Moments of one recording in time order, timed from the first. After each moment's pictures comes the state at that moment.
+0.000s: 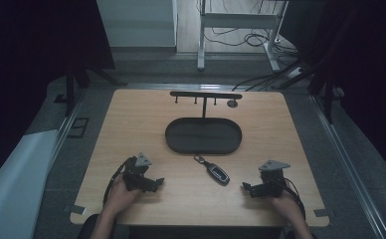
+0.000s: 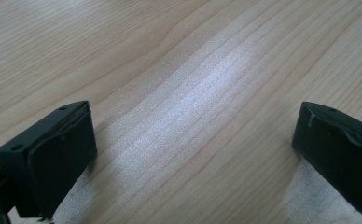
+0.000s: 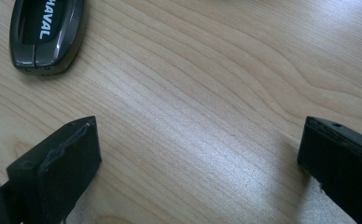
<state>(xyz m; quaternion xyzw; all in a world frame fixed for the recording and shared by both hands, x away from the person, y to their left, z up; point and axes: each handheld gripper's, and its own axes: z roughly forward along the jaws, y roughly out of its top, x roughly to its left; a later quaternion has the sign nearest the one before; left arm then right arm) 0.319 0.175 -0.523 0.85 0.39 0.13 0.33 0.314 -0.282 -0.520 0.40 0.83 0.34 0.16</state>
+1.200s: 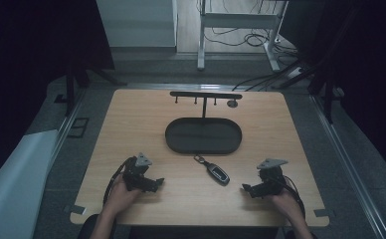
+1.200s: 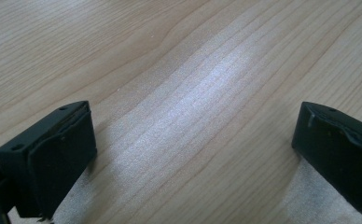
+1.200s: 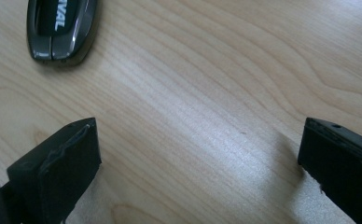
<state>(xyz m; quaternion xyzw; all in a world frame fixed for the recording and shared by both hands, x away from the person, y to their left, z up) 0.319 0.175 -0.523 0.85 0.39 0.13 0.33 0.318 -0.278 -0.512 0.39 0.85 0.31 0.13</state>
